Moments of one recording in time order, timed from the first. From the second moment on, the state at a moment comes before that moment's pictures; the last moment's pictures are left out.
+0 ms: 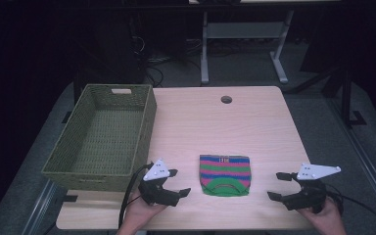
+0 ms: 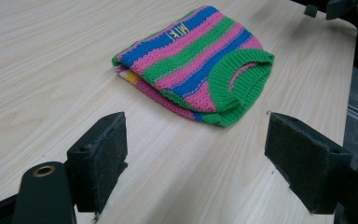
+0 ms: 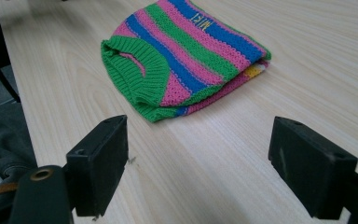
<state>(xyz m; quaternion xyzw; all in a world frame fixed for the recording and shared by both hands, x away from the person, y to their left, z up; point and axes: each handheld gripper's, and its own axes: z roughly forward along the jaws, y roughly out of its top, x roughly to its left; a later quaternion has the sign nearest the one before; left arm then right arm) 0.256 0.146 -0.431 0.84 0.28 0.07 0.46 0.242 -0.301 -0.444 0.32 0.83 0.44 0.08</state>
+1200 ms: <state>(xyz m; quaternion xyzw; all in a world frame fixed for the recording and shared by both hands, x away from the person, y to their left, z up) 0.283 0.088 -0.424 0.88 0.18 0.04 0.43 0.292 -0.228 -0.424 0.22 0.89 0.41 0.01</state>
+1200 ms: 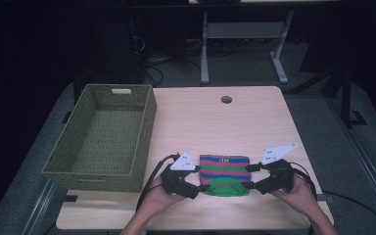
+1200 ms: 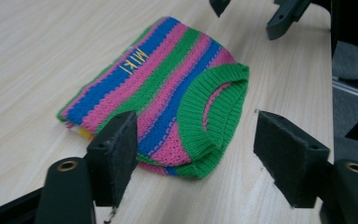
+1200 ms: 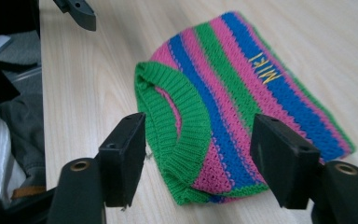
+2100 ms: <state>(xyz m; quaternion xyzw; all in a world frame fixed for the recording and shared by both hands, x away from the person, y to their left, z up) 0.294 0.053 -0.453 0.93 0.14 0.03 0.34 0.290 -0.208 -0.454 0.19 0.92 0.34 0.01</state>
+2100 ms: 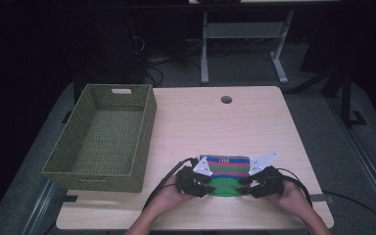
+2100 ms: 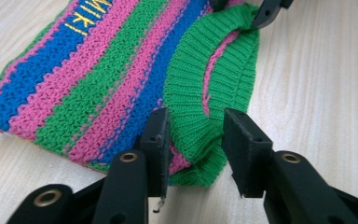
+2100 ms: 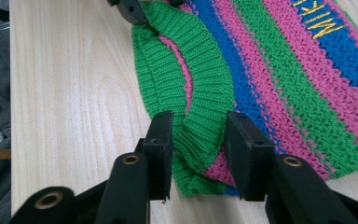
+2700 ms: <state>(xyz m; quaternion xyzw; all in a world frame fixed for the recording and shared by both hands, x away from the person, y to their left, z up) 0.292 0.055 -0.449 0.93 0.14 0.03 0.34 0.290 -0.209 -0.453 0.19 0.92 0.33 0.02</state>
